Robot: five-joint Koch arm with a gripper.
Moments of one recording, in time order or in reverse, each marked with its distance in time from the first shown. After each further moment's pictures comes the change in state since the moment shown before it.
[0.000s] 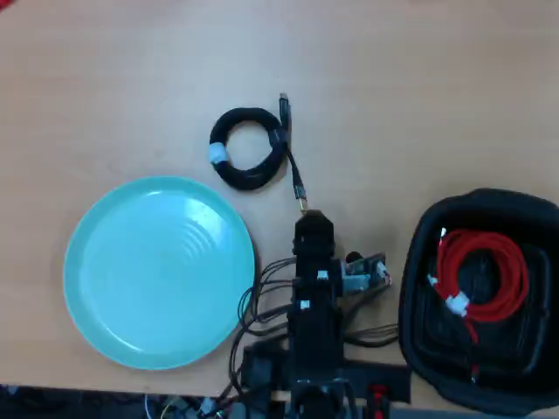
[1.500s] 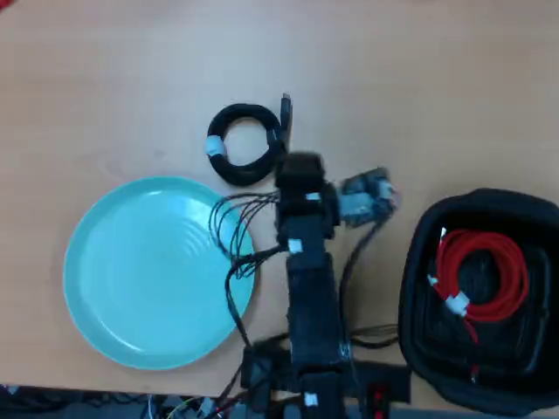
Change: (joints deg) arm -1.2 -14.0 -87.4 69.0 0.4
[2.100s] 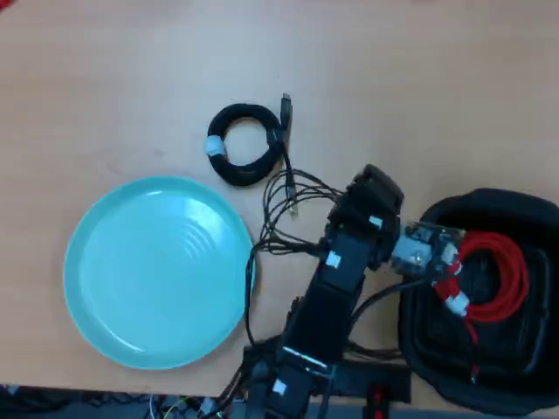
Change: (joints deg) arm 28.6 0.0 -7.6 14.9 15.3
